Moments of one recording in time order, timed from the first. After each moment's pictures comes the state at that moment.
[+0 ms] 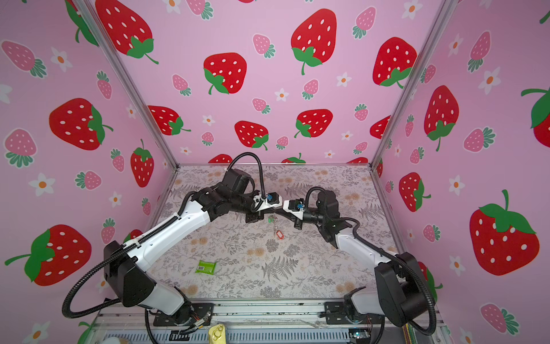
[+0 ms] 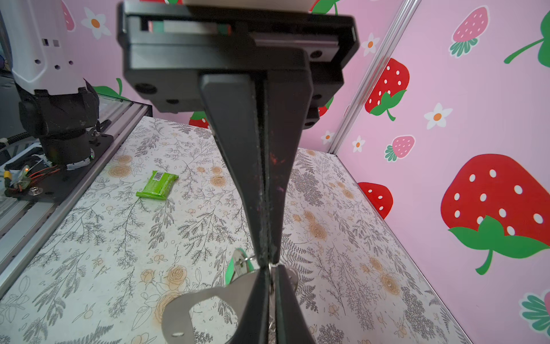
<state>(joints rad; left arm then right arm) -0.66 1.55 1.45 -0.68 0.47 0.82 0.53 1.34 0.73 0.42 -0.93 -0.51</state>
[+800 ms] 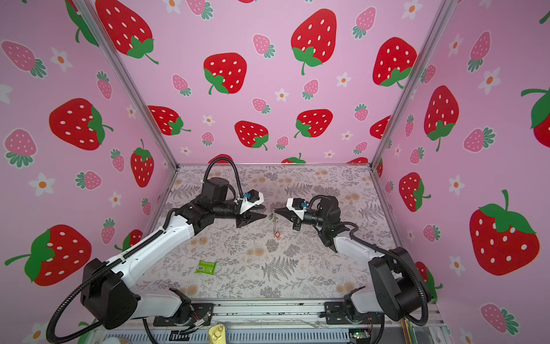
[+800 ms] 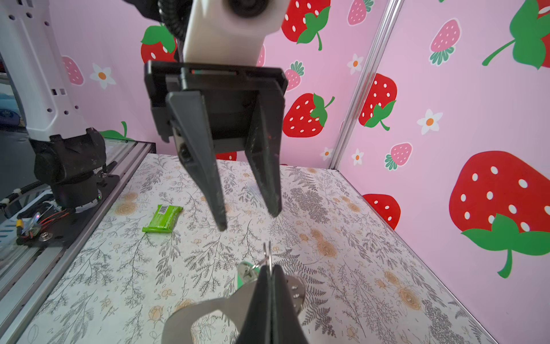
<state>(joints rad) -0.52 1.36 1.11 -0.34 0.69 0.59 0.53 1.39 0.64 0.76 -0.95 -0.23</state>
